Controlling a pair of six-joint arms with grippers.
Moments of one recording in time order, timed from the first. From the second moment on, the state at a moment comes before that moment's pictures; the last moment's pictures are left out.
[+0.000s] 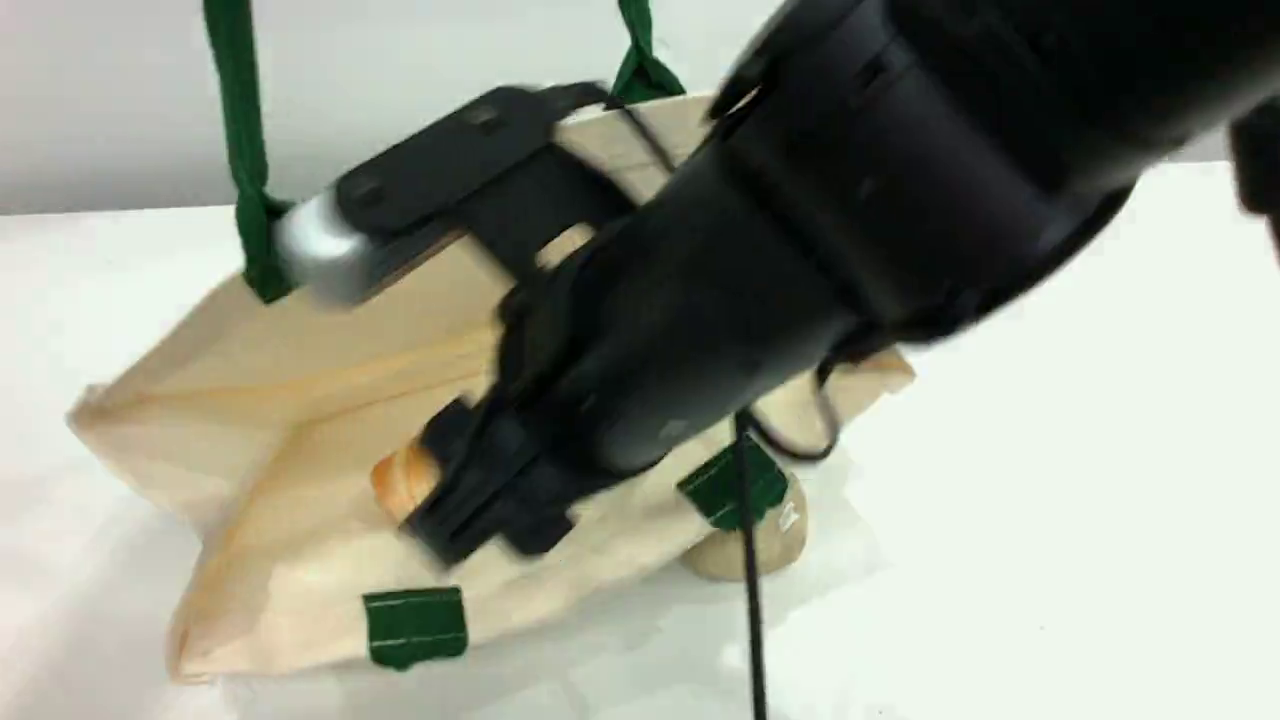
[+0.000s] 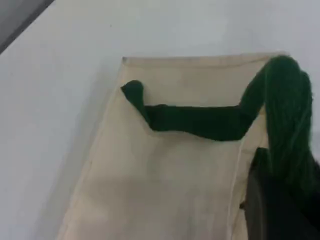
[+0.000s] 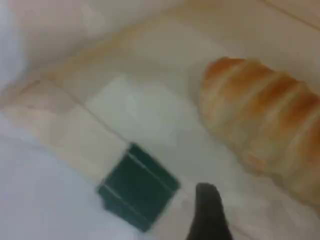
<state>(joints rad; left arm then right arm) -0.30 1.67 -1.76 -0.45 1.22 0.64 0.92 1.90 -0.97 1.56 -0.03 -1.57</state>
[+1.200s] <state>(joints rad) -0.30 1.68 -1.84 -0.25 1.20 0.38 0.67 1.90 -0.96 1.58 0.04 -1.57</state>
